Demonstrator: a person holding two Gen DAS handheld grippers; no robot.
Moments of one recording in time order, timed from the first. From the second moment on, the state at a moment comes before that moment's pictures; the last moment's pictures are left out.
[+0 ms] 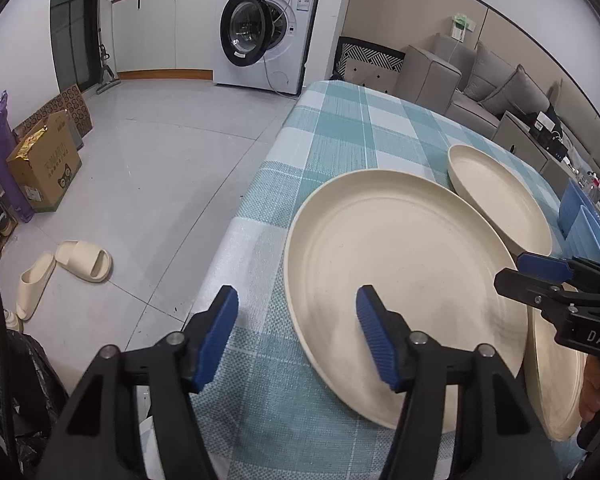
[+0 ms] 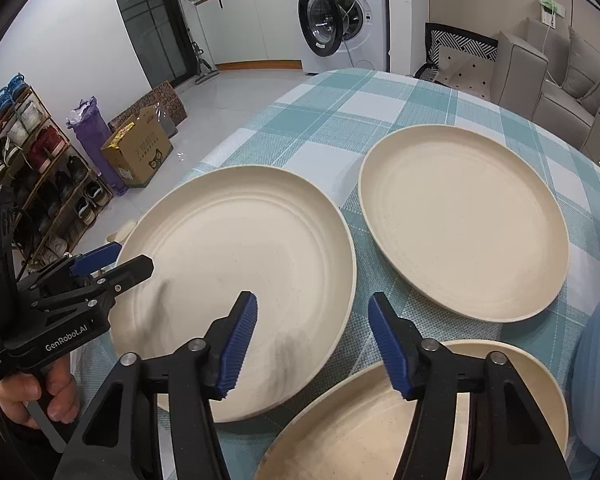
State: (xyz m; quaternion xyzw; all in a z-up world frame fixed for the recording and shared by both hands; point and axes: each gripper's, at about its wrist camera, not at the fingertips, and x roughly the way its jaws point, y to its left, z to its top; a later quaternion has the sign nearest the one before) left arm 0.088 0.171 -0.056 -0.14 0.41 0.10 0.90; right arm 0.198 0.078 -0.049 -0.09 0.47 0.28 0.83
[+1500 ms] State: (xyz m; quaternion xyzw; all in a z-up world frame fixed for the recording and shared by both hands) left arm 0.076 0.158 -0.032 -0.11 0.39 0.08 0.91; right arm 0.175 0.076 -0.028 -0.12 0.41 0.26 0.87
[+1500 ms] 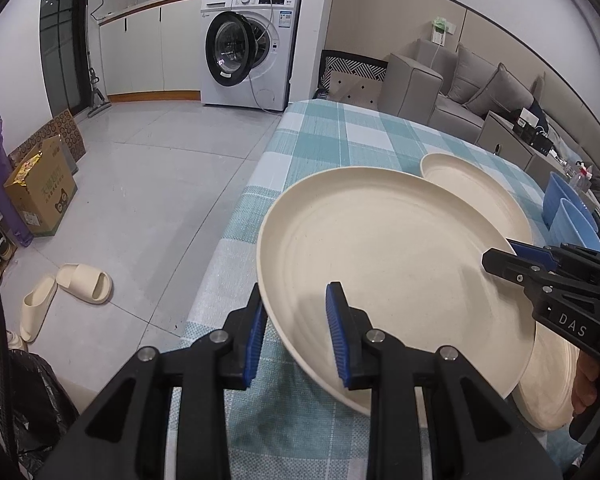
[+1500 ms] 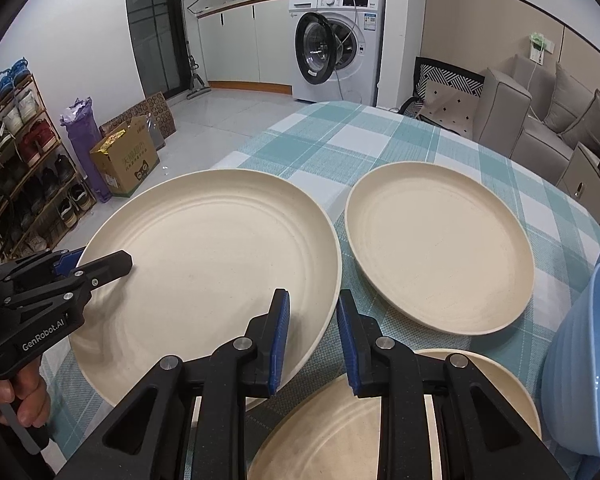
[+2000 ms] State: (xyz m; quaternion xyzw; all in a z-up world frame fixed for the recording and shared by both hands) left arm 0.068 0.135 -0.008 -0.09 0.36 0.06 0.92; right arm 0.151 0.043 0.003 -0.10 0.38 0.24 0.89
